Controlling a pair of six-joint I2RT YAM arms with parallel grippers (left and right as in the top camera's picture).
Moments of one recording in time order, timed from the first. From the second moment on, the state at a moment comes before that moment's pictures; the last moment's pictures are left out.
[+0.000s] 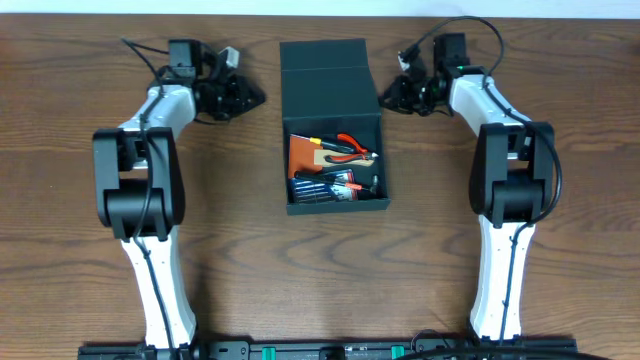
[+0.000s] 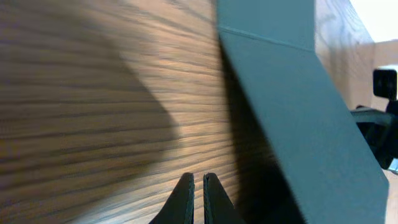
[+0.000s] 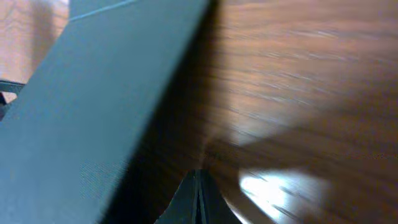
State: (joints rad) left arm 0.00 2.33 1.64 -0.36 0.76 -0.31; right arm 0.06 2.45 1.85 -0.53 -0.71 0.17
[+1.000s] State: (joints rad) left arm -0.05 2.32 1.64 -0.04 0.93 -0.52; right arm 0.04 2.43 1.84 -0.33 -1.00 0.37
